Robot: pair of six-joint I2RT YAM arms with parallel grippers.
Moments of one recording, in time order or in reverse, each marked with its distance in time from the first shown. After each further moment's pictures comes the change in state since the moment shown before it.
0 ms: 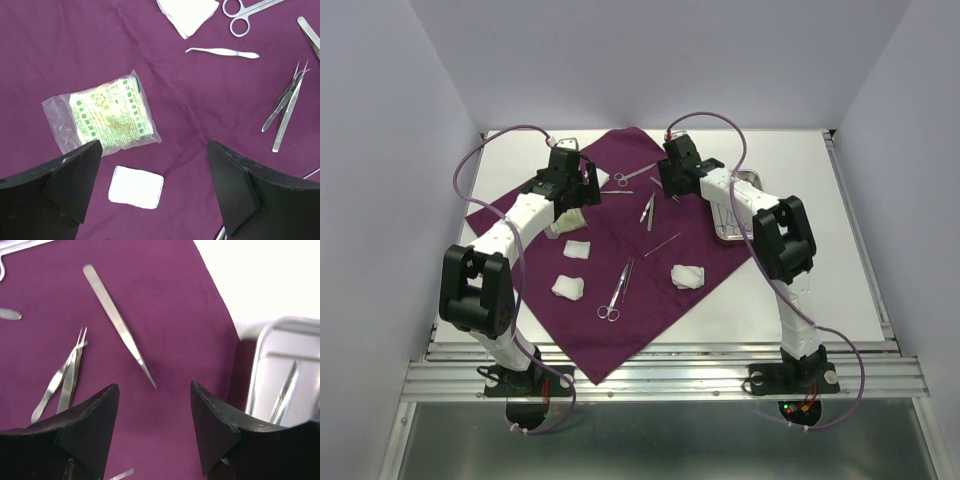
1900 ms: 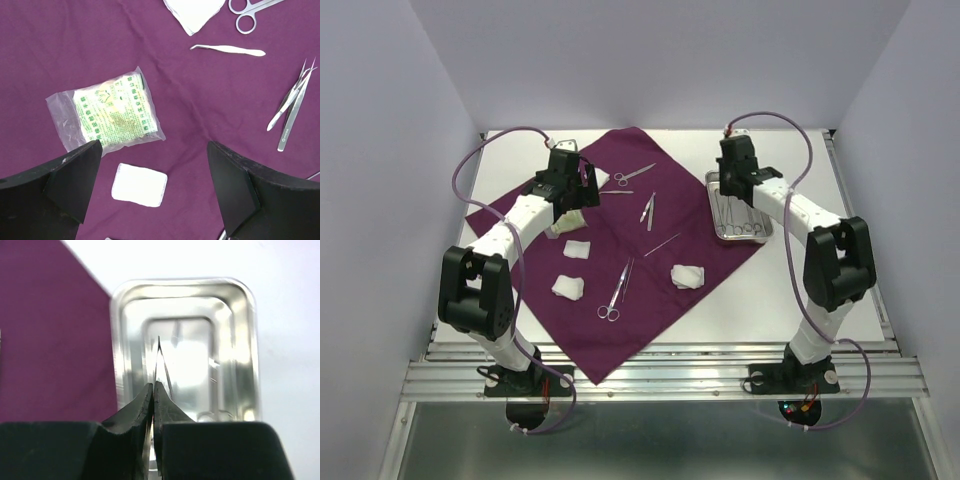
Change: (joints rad) left arm 0.000 -0.011 -0.018 0.000 -0.016 0.001; right arm -0.145 -0.317 -0.315 0.109 0.042 -0.011
